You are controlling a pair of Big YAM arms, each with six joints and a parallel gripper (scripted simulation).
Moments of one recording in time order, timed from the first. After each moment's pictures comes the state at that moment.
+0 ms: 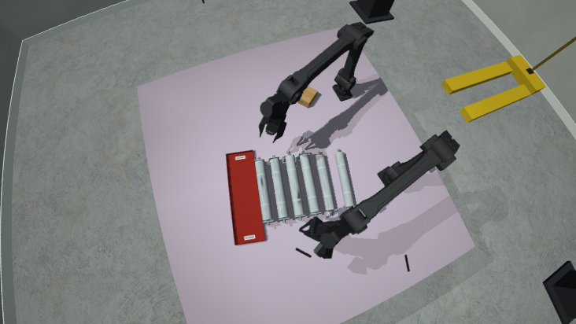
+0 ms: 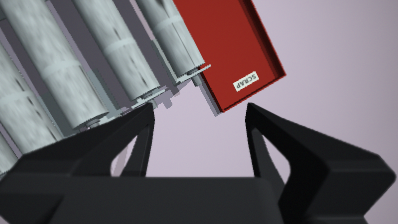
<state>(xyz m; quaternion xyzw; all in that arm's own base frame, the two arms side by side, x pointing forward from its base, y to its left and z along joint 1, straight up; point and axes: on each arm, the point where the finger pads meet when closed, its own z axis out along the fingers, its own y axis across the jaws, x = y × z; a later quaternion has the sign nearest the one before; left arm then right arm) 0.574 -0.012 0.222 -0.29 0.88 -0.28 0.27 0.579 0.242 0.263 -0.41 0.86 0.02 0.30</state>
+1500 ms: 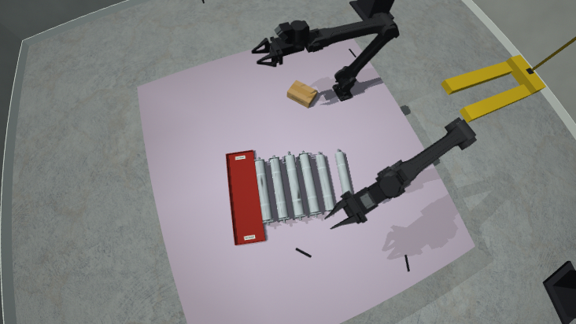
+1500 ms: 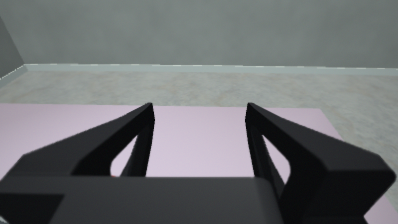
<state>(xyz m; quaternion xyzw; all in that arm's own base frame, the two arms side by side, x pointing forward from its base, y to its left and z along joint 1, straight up) 0.520 -0.001 0.493 0.00 0.71 0.00 0.71 0.521 -0.001 0.490 0.00 0.71 0.00 0.71</state>
